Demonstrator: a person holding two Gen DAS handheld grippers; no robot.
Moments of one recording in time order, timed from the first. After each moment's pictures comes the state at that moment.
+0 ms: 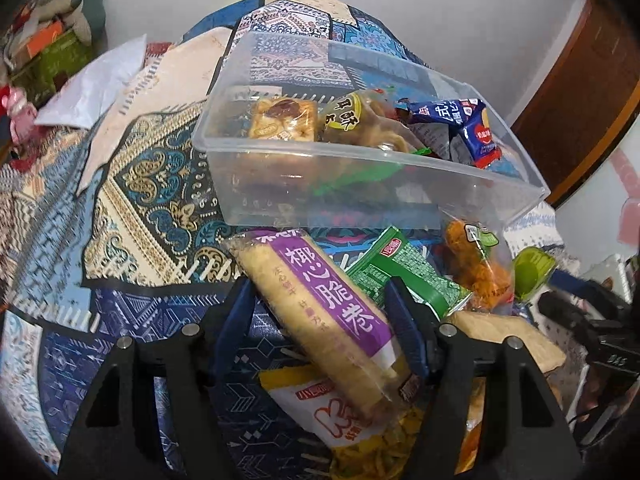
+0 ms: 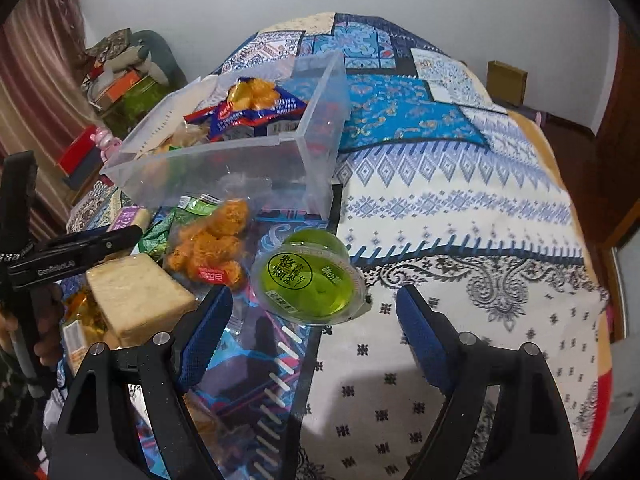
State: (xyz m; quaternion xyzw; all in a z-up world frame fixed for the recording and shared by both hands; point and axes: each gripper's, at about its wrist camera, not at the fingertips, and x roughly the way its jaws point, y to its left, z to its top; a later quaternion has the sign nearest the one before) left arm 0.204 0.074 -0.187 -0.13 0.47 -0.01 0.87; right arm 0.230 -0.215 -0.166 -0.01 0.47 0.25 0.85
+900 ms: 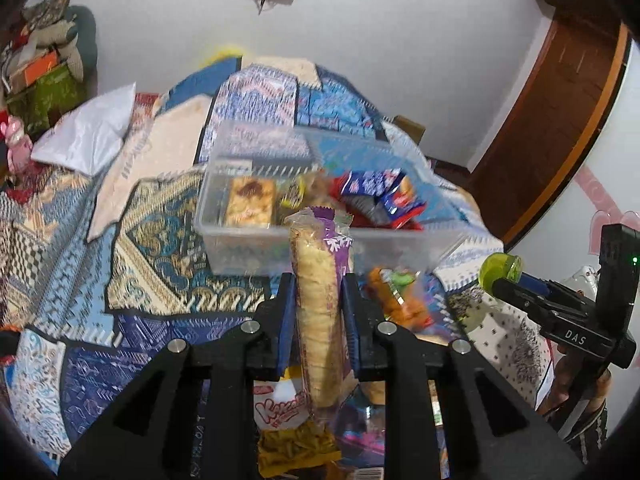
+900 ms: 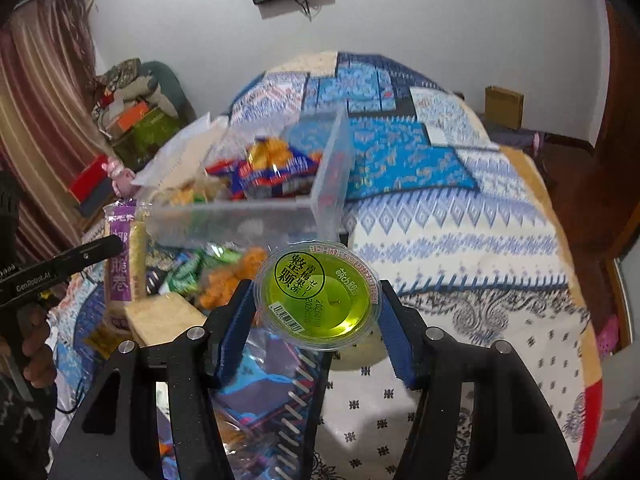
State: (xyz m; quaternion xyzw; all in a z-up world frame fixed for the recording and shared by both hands) left arm 0.168 0.053 -0.109 -0.13 0.38 -0.04 0.91; right arm 0.222 -0.225 -0.125 0.02 0.41 0.25 0.88
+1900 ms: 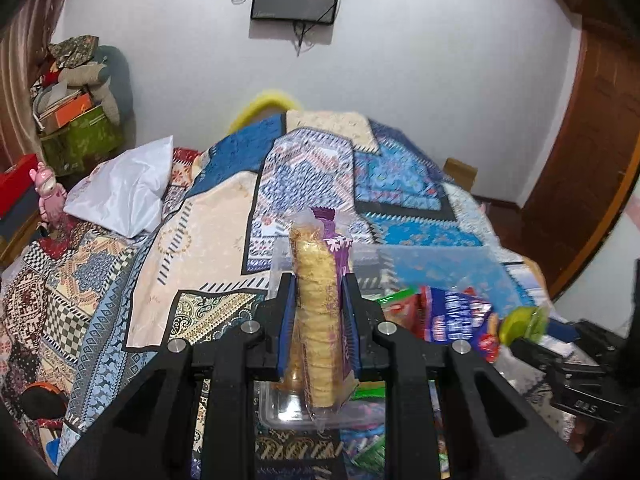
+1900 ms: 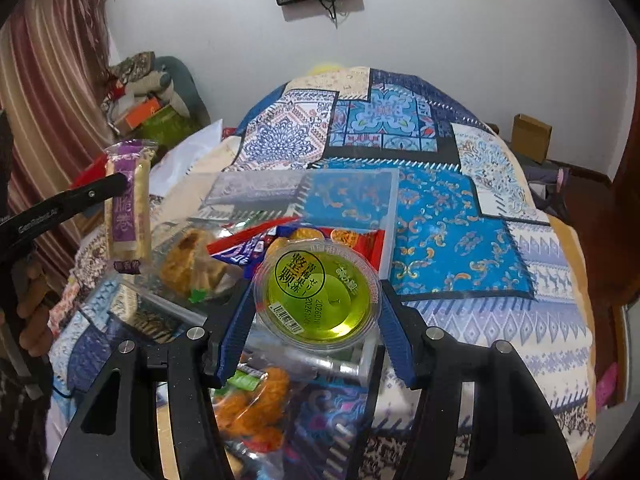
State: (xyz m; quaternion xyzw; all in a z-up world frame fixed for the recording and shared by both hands) left arm 0.276 0.098 -0.091 -0.09 0.34 0.06 0.94; right arm 0.294 -0.159 -0.115 -0.02 0.39 0.28 0.88
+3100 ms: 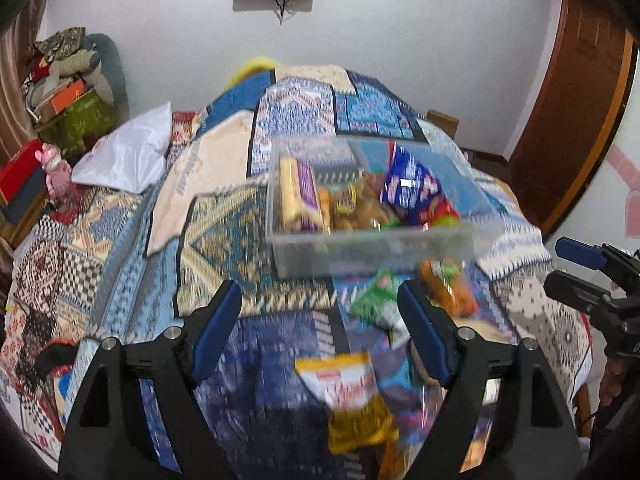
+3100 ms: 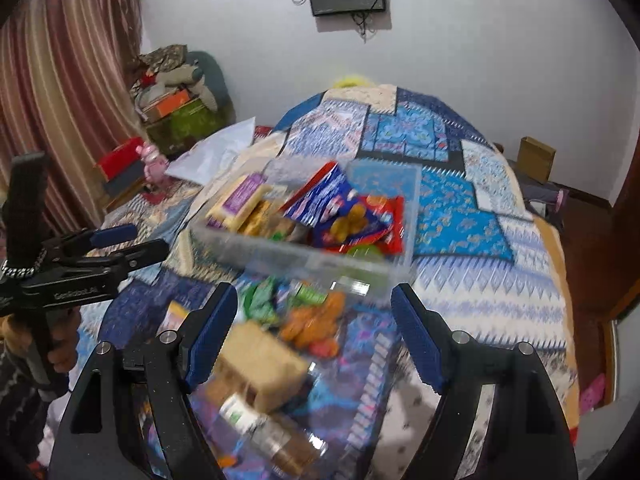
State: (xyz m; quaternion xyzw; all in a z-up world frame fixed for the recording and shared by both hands) left arm 0.153 0.073 -0.105 -0.07 0.40 0.02 0.91; right arm 0.201 -0.167 -0.083 -0.05 0.38 0.31 0.87
